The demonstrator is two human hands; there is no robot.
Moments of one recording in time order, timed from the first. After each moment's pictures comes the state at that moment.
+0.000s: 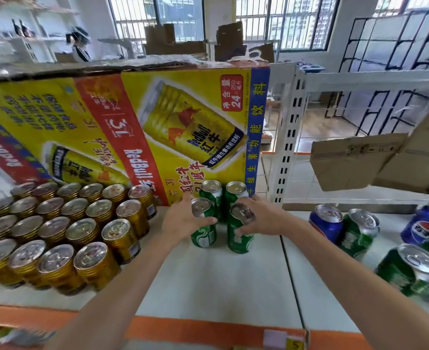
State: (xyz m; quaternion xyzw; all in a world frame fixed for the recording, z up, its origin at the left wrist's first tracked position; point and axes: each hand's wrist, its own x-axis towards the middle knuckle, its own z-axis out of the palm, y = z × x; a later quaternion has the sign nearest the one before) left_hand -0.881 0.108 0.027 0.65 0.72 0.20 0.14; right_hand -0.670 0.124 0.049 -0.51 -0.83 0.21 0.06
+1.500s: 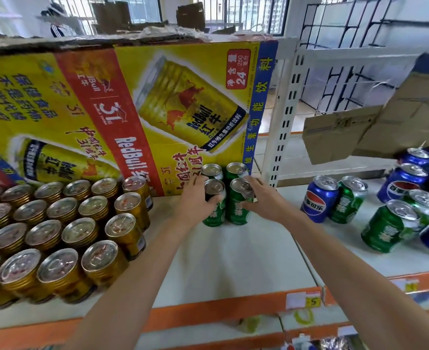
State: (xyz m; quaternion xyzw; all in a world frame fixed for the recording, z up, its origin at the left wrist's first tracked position) left_hand -0.888 0.119 0.017 0.73 0.60 0.27 0.17; right_hand -0.699 0.103 0.028 -0.62 -0.74 0.19 0.18
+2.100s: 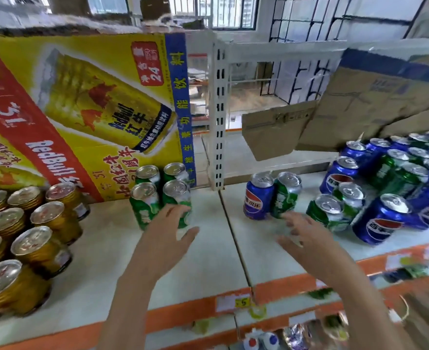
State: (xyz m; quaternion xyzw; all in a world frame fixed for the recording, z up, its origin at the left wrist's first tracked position) left_hand -0.802 0.021 0.039 0.77 0.57 0.24 0.17; right_hand -0.548 -0.042 0.050 -0.73 -0.63 0.19 0.18
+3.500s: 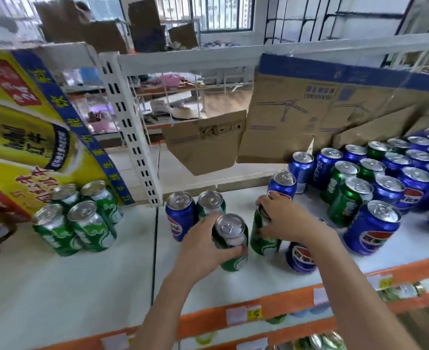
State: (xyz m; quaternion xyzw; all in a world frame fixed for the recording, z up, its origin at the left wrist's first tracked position) left_hand -0.556 0.036 0.016 0.73 0.52 0.28 0.34; right_hand -0.367 0.045 0.070 -0.67 -0.73 0.12 -0.01
